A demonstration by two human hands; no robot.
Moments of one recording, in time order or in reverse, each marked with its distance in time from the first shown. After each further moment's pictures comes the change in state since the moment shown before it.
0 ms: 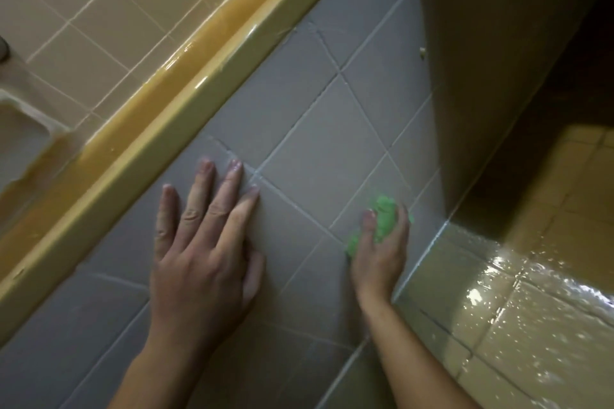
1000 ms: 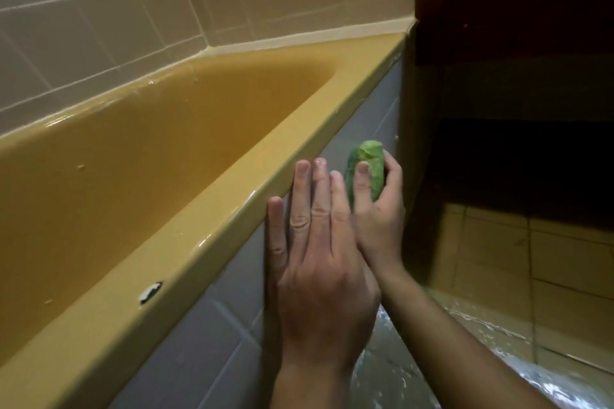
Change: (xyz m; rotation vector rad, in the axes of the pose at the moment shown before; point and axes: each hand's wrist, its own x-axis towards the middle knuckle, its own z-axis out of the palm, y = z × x) left_hand 0.014 0.008 0.011 -0.612 0.395 -0.239; right_hand -0.006 -0.174 0.029 -0.027 0.039 -0.472
